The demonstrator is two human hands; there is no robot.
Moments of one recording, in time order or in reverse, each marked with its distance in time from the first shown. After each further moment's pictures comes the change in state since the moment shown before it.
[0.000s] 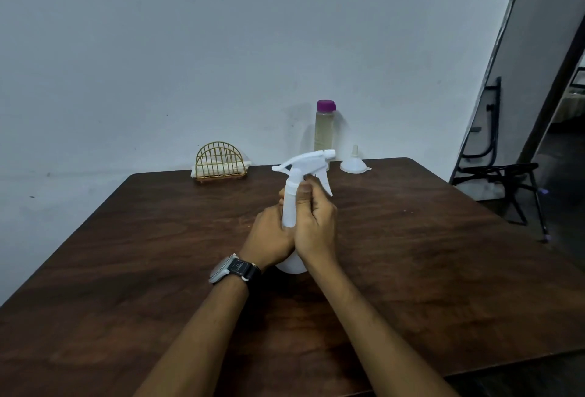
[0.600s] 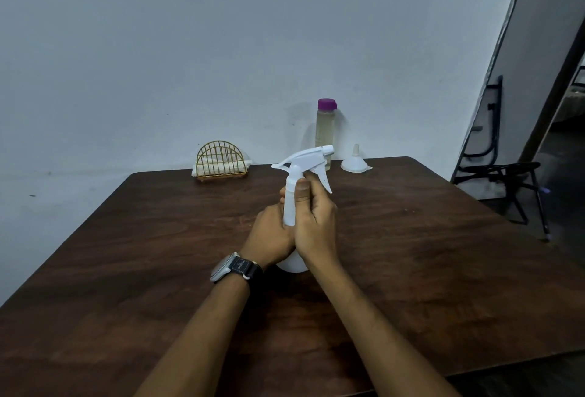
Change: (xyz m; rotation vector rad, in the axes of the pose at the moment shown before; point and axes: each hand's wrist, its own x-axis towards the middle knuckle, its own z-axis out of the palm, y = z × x) left_hand 0.003 -0.006 0.001 0.016 -0.010 0.013; right_hand -0.002 -0.005 0.002 -0.003 -0.020 0.018
